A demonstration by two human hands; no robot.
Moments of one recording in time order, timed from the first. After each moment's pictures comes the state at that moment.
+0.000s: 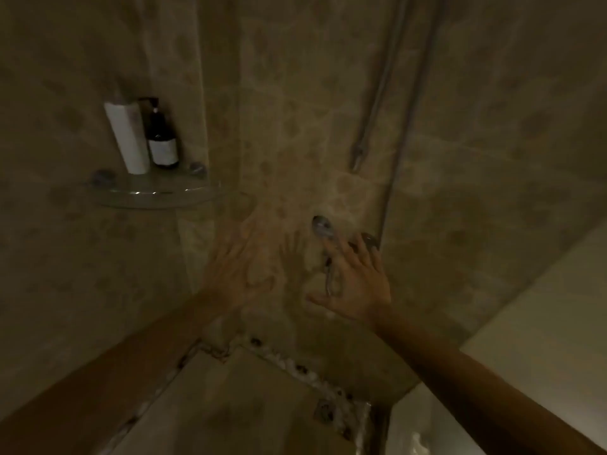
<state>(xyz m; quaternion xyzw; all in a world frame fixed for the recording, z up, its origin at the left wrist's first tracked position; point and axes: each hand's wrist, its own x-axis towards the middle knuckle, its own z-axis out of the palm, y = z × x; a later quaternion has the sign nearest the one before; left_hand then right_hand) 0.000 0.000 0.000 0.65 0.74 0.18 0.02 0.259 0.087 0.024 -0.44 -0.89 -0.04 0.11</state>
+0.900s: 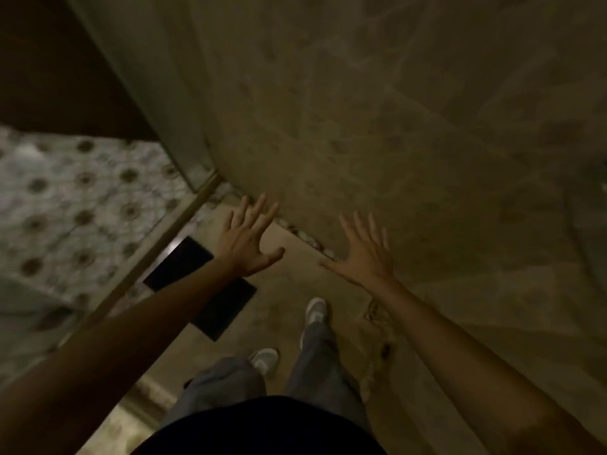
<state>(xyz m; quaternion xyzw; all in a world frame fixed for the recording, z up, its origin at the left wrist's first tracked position) -0.061 -0.275 -0.215 -0.09 0.97 0.18 0.10 -0.164 -0.019 -0.175 0.22 -0.96 0.04 -0.19</state>
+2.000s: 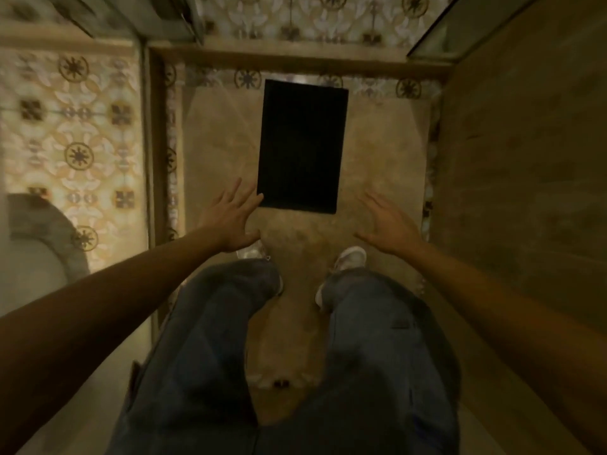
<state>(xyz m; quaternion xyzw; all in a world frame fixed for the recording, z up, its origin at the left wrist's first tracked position) 0.248 -0.262 -0.565 -0.48 0.79 0.30 0.23 -0.111 -0.228 -0.532 0.65 -0.63 -0.12 -0.40</state>
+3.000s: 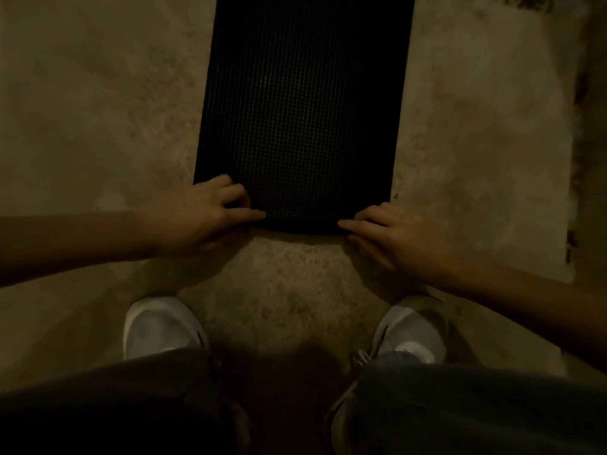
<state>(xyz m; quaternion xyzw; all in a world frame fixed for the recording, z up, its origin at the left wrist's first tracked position) 0.242 -0.301 -0.988 -0.24 0.95 0.21 0.05 -0.129 -0.240 -0.995 0.90 -0.39 0.04 -0.21</state>
